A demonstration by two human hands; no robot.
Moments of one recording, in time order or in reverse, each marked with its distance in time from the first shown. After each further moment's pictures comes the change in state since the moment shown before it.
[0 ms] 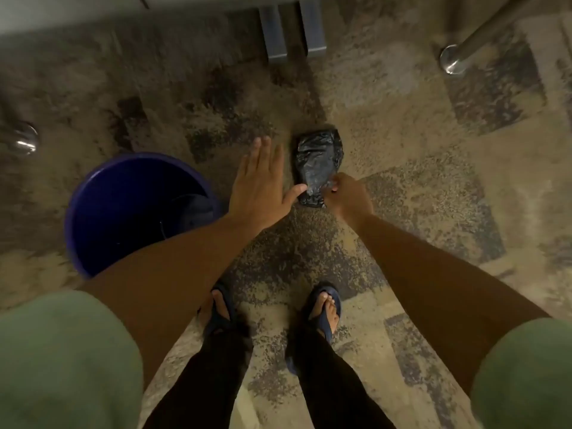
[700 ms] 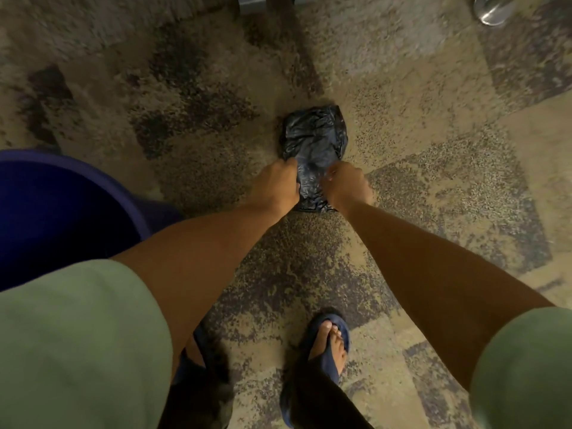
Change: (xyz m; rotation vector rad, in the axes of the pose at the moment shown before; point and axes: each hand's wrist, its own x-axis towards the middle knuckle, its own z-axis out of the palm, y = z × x) left_hand 0.124 0.006 0.172 -0.145 -0.127 -0.051; right_hand 0.143 0.064 0.081 -0.117 0.111 0.134
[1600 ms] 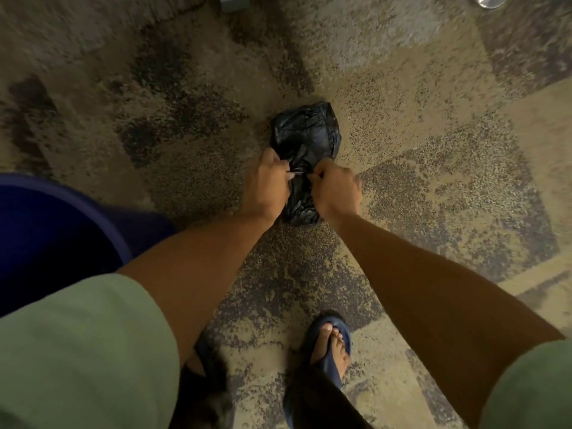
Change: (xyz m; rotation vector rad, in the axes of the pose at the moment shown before) left_hand 0.020 -0.008 0.026 -0.025 0.200 0.036; right_hand 0.005 0.006 0.019 0.024 0.169 -0.164
